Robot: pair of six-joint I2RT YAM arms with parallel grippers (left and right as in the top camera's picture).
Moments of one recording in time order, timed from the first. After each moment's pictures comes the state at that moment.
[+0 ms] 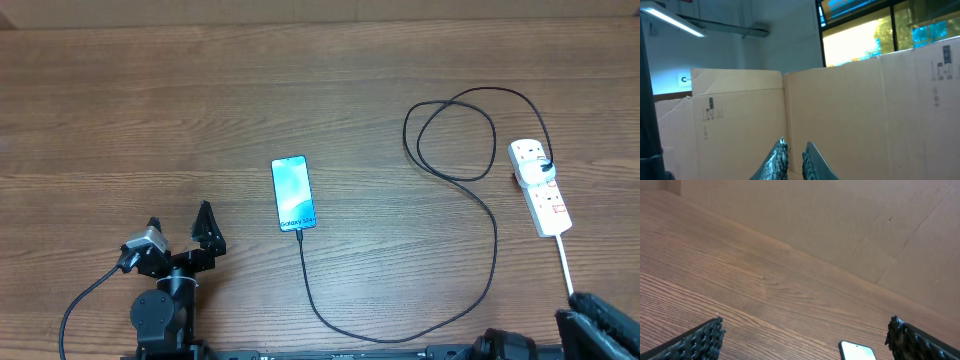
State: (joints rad) left arm 0.07 0.02 0.02 -0.09 -0.03 -0.42; right arm -0.24 0.53 1.57 -0.39 -0.85 0.66
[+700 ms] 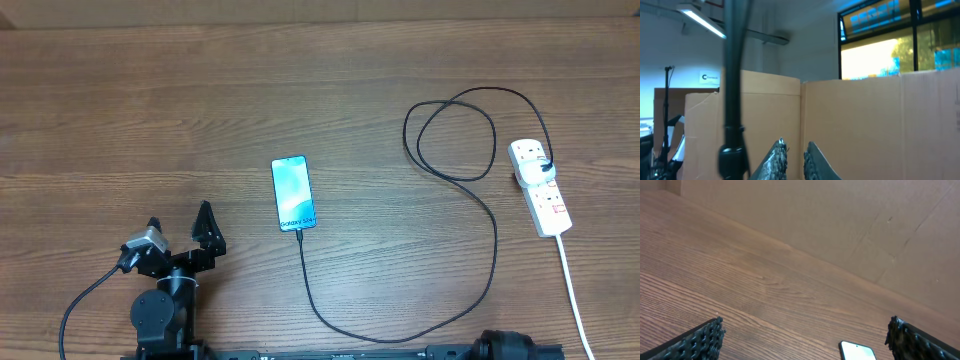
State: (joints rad) left arm 0.07 0.02 0.02 -0.09 -0.03 -0.42; right arm -0.13 0.41 1.57 -0.40 -0.82 0.61
